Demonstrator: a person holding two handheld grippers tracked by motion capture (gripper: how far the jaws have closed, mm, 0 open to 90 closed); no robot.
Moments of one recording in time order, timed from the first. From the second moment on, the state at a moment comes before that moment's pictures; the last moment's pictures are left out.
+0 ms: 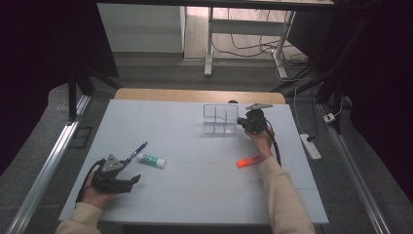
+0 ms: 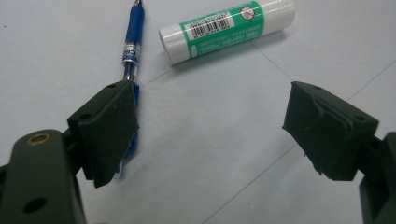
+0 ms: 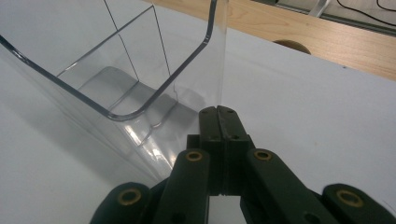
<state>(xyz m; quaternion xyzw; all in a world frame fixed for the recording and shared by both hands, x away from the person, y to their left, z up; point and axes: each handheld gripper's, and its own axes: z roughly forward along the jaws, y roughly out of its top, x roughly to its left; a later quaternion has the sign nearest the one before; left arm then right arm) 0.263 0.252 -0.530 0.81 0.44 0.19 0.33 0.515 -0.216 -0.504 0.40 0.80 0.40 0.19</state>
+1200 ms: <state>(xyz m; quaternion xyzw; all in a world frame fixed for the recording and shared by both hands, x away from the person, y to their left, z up) 0.261 0.254 -0.531 0.81 0.44 0.19 0.33 0.515 -0.173 -0.512 0.36 0.83 0.39 0.18</state>
